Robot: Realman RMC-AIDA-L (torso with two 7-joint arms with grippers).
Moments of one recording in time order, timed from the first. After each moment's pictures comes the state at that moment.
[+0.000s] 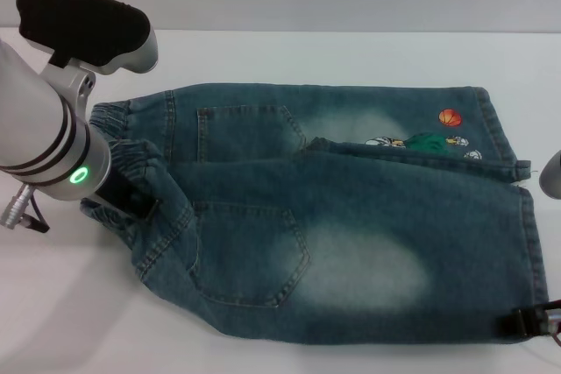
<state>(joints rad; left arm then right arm) -0.49 -2.06 -1.43 -1.63 2.87 -1.60 -0.04 0.03 2.07 1.26 1.88 0.21 -1.53 -2.84</state>
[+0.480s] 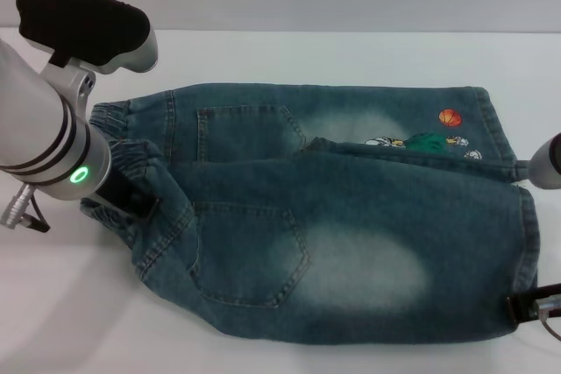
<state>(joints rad) -0.49 -2.06 -1.43 -1.63 2.87 -1.59 -0.04 0.04 2.07 1.25 1.90 0.22 -1.50 -2.88</state>
